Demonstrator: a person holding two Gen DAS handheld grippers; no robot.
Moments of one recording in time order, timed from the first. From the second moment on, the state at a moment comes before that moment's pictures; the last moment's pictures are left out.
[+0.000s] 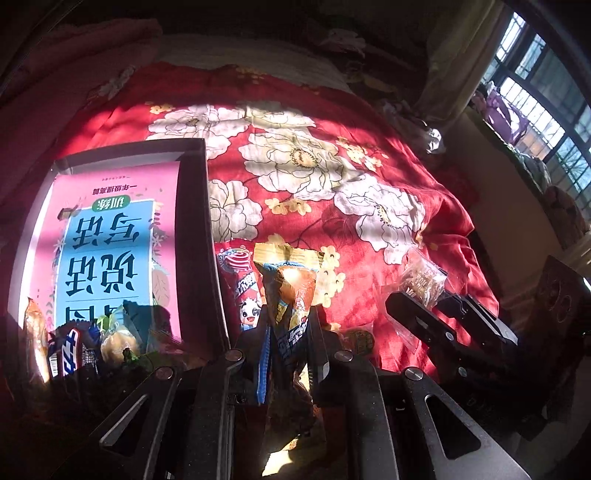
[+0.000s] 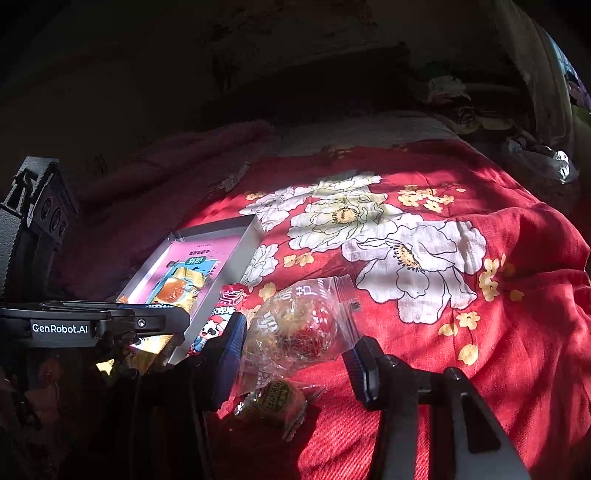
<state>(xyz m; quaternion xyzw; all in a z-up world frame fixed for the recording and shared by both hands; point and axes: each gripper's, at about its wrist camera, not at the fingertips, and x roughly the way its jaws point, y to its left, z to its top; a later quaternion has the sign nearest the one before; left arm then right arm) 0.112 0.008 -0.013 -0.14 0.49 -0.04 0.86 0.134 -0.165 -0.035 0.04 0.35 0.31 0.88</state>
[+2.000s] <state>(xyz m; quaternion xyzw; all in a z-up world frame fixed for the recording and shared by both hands) 0.071 0.103 0.008 -0.22 0.44 0.01 0.87 0.131 -0.138 -0.038 0.03 0.36 0.32 0.88</state>
